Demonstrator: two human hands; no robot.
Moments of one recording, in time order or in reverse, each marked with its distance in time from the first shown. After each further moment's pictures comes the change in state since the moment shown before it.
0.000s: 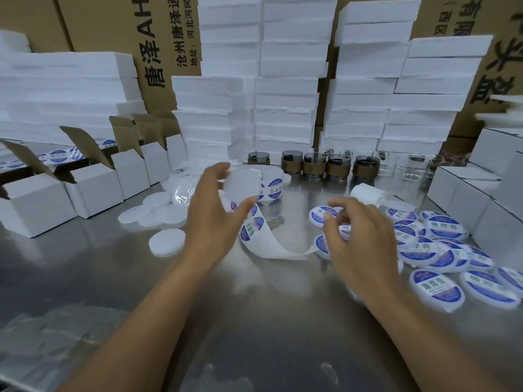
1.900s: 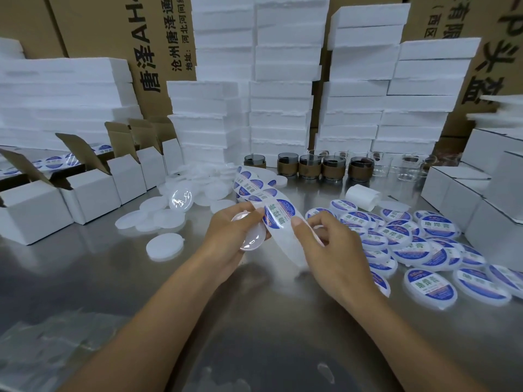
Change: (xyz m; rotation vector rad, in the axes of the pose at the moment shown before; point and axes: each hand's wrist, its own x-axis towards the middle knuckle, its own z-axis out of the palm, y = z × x) left_hand -0.011 0.019 0.018 -0.826 -0.293 -0.691; right_hand -0.009 -0.022 0.004 0.340 -0.267 0.307
